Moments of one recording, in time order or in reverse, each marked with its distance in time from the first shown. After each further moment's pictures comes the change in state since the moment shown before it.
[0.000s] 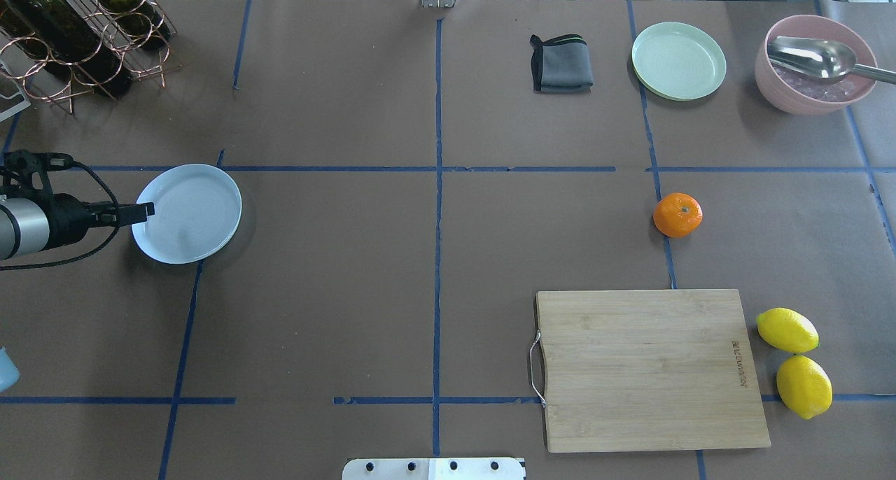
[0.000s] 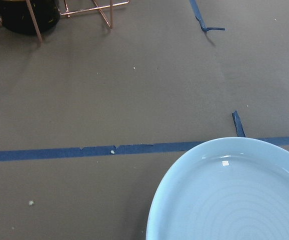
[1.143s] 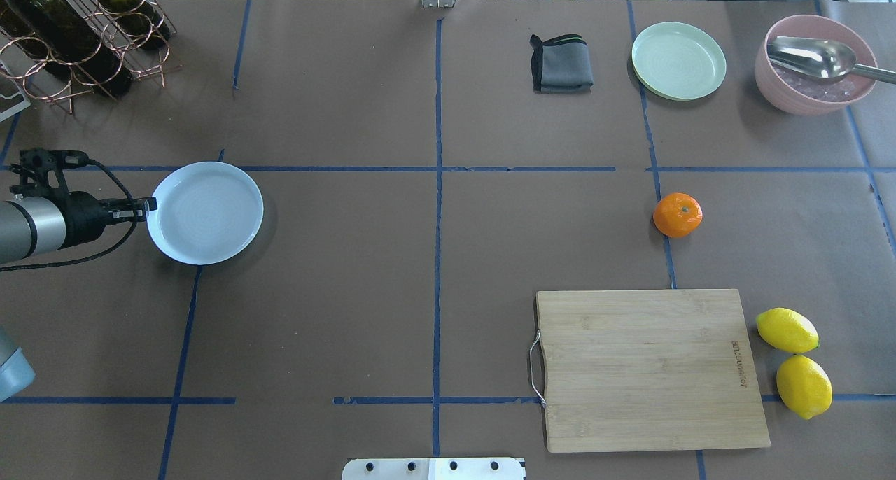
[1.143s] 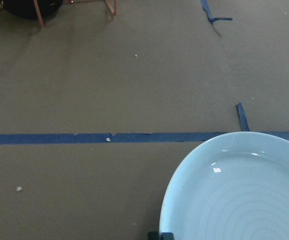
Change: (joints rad) left arm 0.012 -0.047 -0.059 0.016 0.003 -0.012; right arm 0.000 0.001 -0.005 -0.002 0.000 0.000
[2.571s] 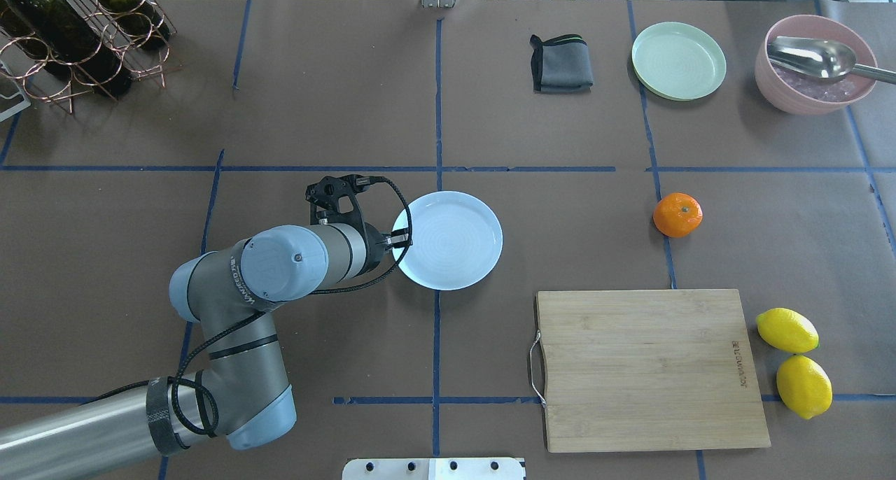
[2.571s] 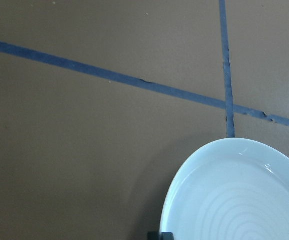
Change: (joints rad) left arm 0.316 -0.554 0.017 0.563 0.133 -0.383; right arm 0.000 -0.003 -0.009 0.000 0.002 0.002
